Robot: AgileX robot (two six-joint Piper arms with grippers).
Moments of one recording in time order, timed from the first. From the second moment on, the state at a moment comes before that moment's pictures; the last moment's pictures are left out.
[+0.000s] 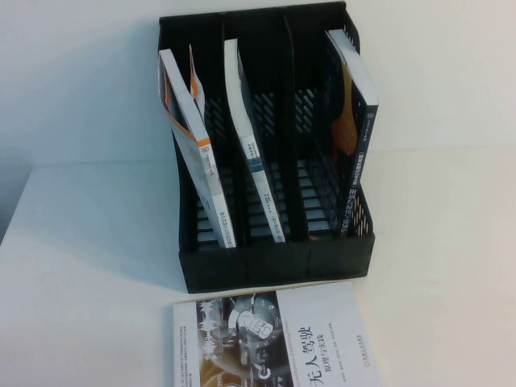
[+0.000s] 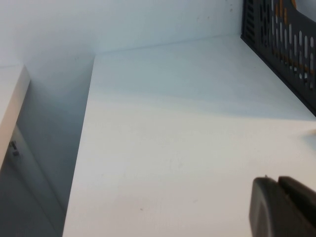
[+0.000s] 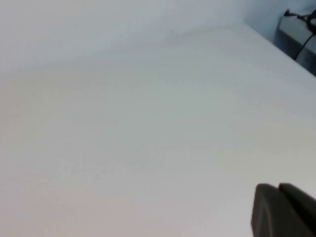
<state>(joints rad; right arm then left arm) 0.31 0.24 -0.33 -0.85 0.91 0.93 -0.10 -0.01 0.02 -0.03 0.39 0.05</state>
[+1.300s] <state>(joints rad) 0.02 -0.01 0.02 -0.11 0.38 0.08 -0.10 -0.01 0.02 -0.03 0.39 0.05</state>
